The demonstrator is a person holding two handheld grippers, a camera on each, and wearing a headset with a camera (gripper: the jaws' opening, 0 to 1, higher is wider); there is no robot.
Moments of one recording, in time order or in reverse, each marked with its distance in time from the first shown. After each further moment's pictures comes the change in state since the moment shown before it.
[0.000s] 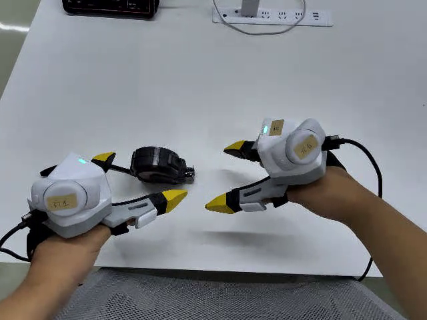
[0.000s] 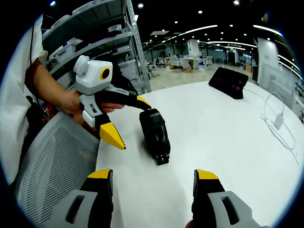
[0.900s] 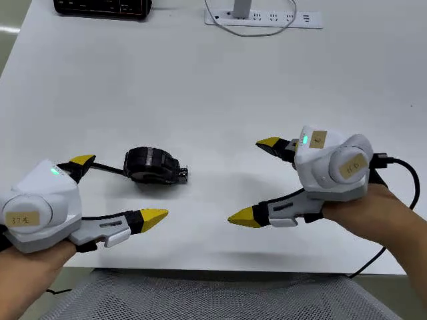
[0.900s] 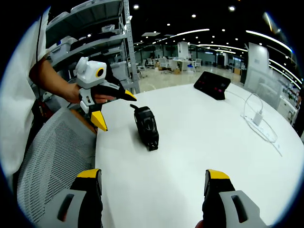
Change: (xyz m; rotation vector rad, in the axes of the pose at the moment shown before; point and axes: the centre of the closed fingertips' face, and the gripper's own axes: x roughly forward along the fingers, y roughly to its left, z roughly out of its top) left arm -0.033 0.000 -0.004 0.113 0.027 -0.073; right arm -0.056 -0.002 -0.017 -0.004 -0.008 -0.134
